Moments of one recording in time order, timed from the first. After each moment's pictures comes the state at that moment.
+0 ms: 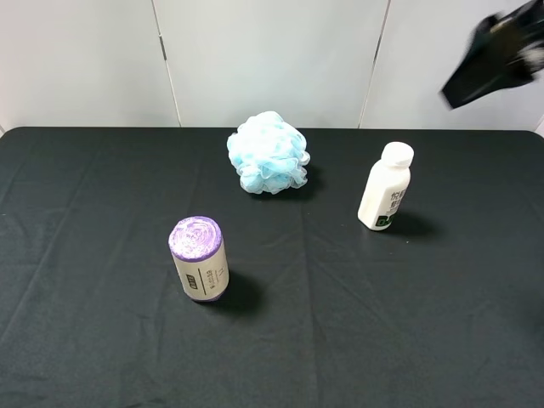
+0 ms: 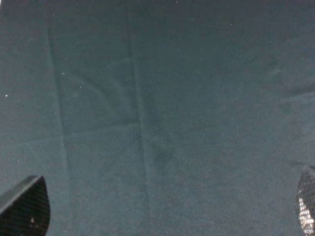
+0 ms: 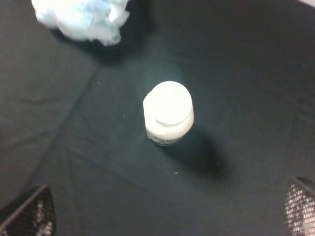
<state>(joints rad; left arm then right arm) -0.12 0.00 -0.49 0.09 1.06 0.02 0.30 1.28 -1.28 0.07 1.09 -0.35</state>
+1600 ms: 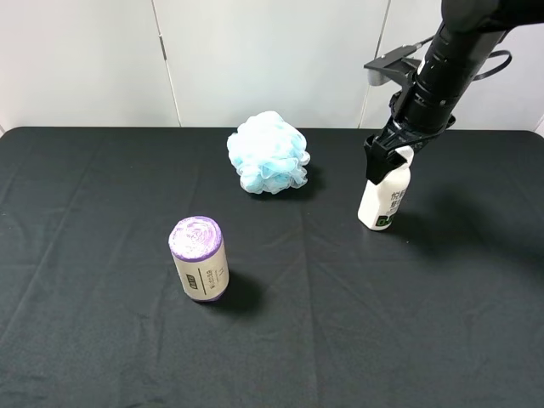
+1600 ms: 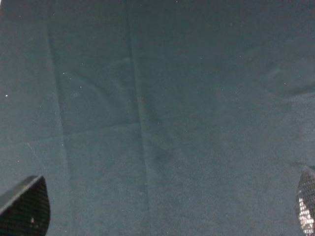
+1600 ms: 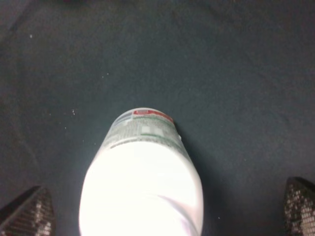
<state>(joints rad) -0.12 0.00 -0.49 0.09 1.06 0.02 0.29 1.83 -1.37 0.02 0.94 -0.46</state>
